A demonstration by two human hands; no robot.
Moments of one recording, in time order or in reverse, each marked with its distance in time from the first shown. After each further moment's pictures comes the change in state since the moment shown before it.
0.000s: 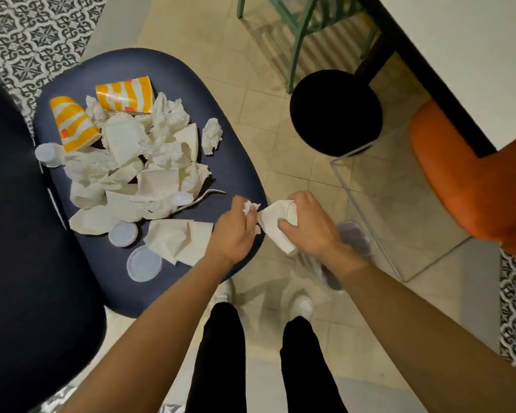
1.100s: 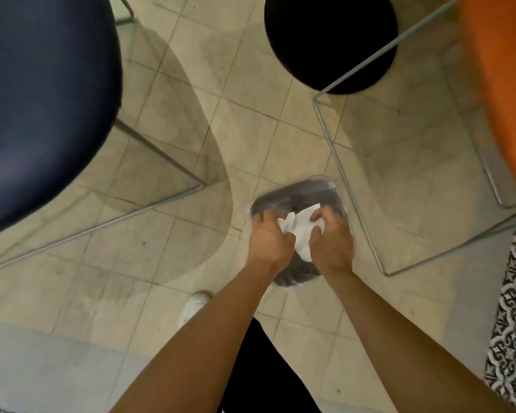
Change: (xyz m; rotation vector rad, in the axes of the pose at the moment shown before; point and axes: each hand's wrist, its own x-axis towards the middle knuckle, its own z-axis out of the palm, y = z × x) left_hand 0.041 -0.025 0.392 -0.175 -0.181 -0.392; right_hand 0.023 0.347 0.149 0.063 0.199 0.266
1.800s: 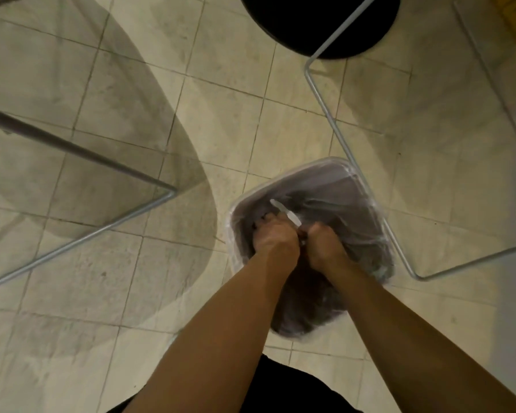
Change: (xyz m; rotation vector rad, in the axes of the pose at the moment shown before) left_hand 0.137 -0.042 0.095 0.696 -0.289 -0.077; right_hand 0.079 0.077 0.107 -0.265 -0.506 0.017
